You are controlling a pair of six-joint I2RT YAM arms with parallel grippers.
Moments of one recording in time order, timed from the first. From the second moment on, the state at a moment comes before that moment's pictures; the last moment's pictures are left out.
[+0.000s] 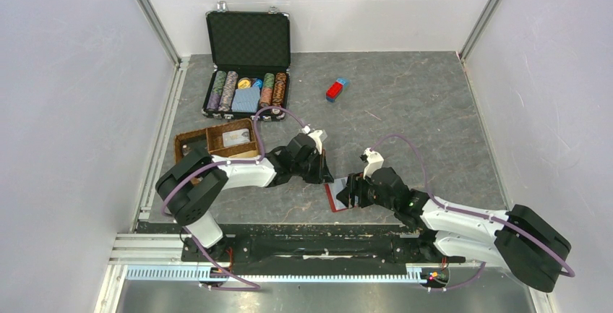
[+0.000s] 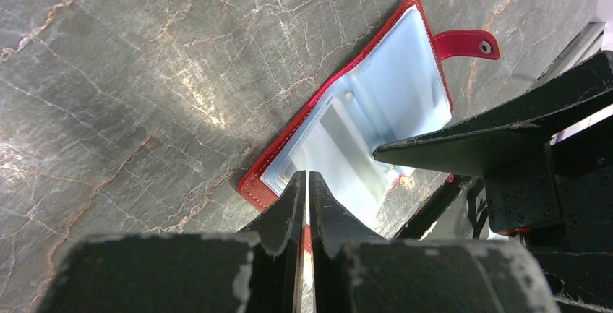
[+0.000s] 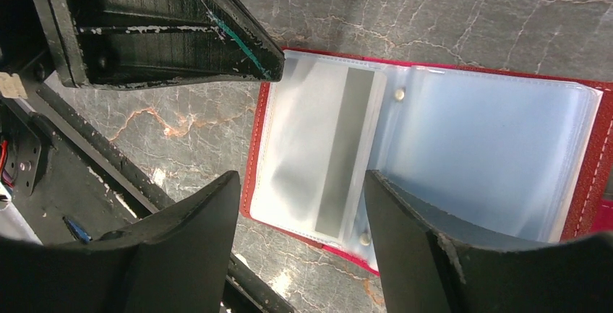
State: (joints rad) left arm -0.86 1.65 0.76 0.16 0.24 -0.71; right arm 0.86 1.03 0.21 0.23 0.00 0.61
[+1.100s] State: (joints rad) left arm -0.86 1.05 0.64 -0.13 -0.11 -0.59; right arm 1.03 1.23 0.46 -0.09 0.32 0.51
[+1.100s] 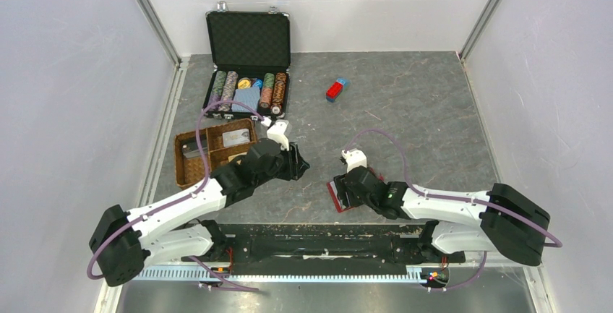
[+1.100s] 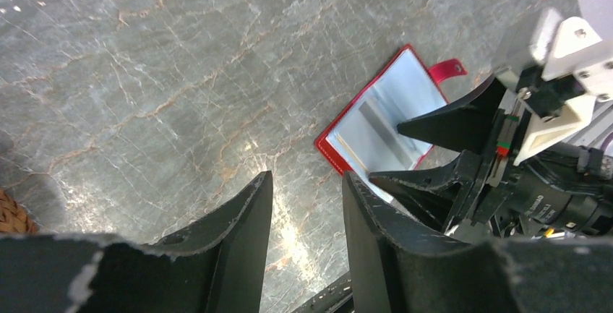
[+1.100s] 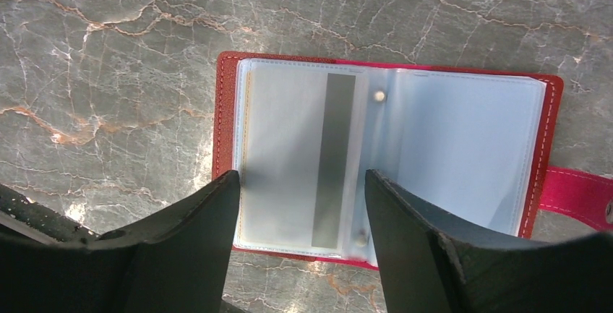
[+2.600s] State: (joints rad) left arm -0.86 1.38 0.63 0.03 0.11 -0.64; right arm 1.01 1.10 0.29 0.18 0.21 0.70
